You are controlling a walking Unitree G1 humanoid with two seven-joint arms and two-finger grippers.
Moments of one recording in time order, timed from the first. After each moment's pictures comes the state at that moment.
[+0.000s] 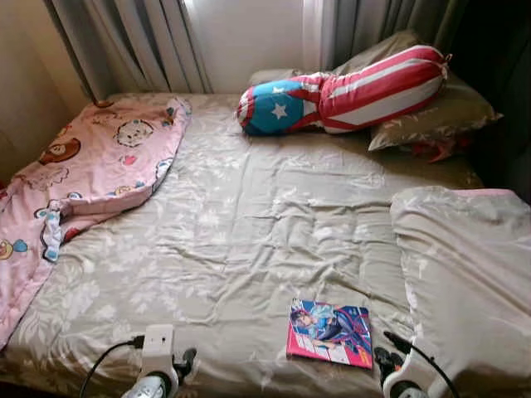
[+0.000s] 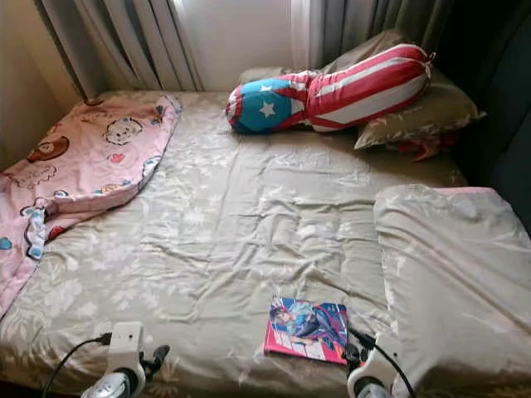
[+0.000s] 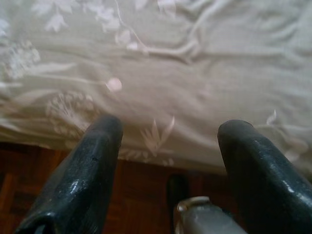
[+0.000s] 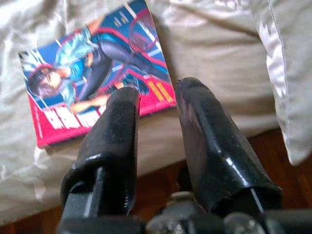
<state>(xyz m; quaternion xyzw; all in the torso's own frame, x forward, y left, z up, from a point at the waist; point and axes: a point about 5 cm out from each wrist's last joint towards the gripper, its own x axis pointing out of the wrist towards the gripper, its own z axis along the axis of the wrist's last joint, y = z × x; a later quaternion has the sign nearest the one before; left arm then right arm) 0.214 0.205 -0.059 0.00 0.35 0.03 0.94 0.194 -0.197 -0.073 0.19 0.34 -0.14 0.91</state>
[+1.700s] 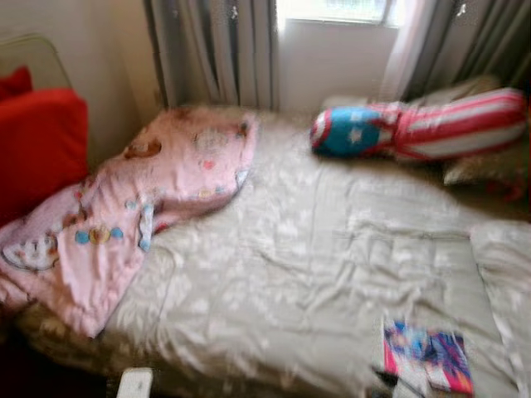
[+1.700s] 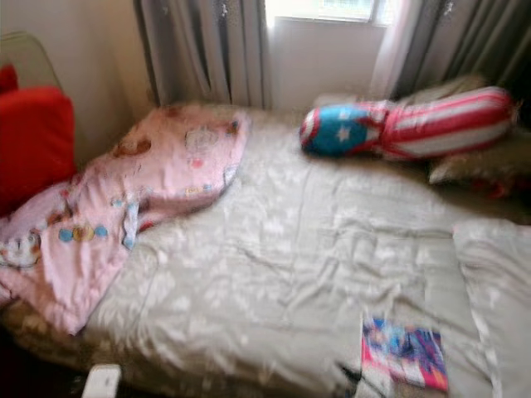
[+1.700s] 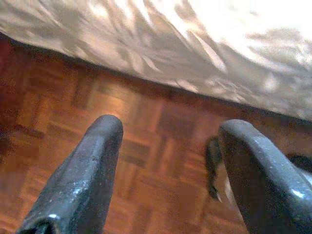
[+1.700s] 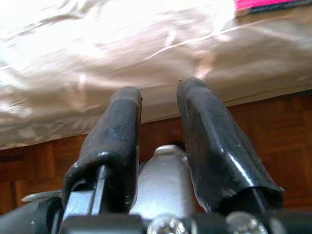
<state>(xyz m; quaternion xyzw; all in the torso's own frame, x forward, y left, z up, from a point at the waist) 0.172 0.240 -0.077 0.04 0.43 0.07 0.90 0.162 -0.185 -0.091 0.17 0.41 -0.12 0.89</state>
